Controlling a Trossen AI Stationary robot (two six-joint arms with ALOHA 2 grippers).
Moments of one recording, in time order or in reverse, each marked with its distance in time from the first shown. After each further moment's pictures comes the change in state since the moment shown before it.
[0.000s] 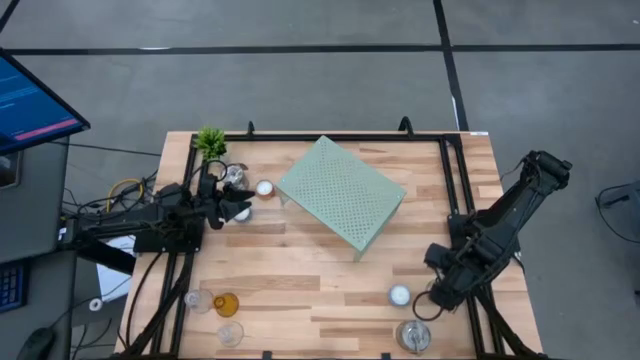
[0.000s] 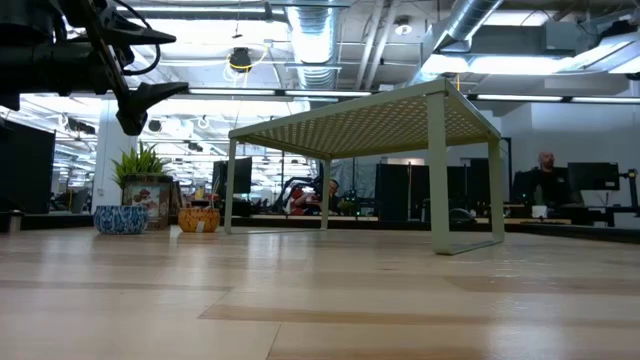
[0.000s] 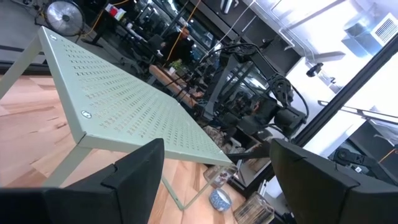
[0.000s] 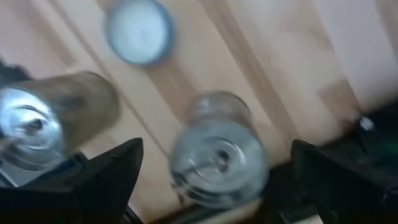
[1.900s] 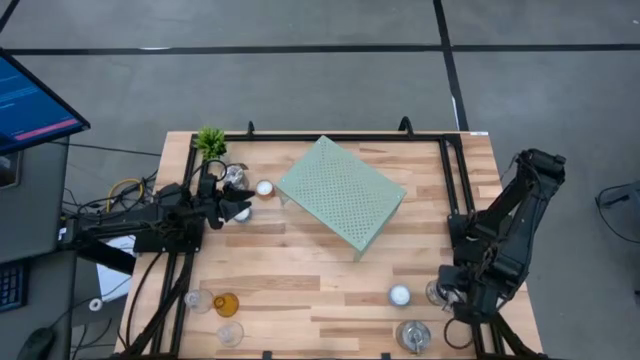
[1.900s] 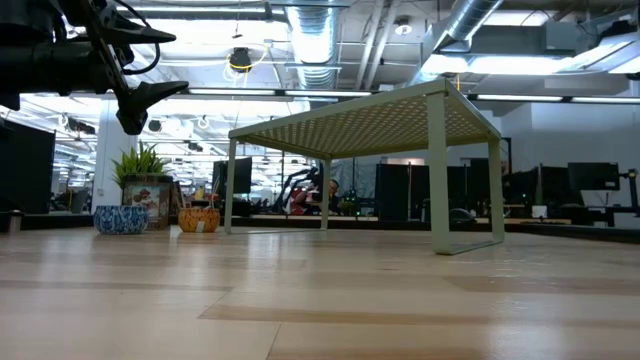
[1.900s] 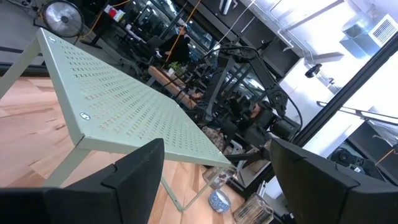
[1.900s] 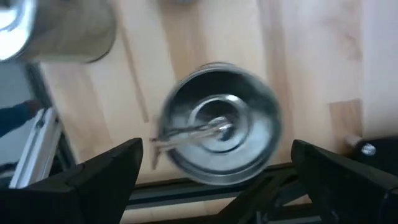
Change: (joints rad) left arm 0.000 0.000 0.000 0.005 0.000 0.000; right arm 0.244 -0.001 -0.077 0.105 0.082 -0.181
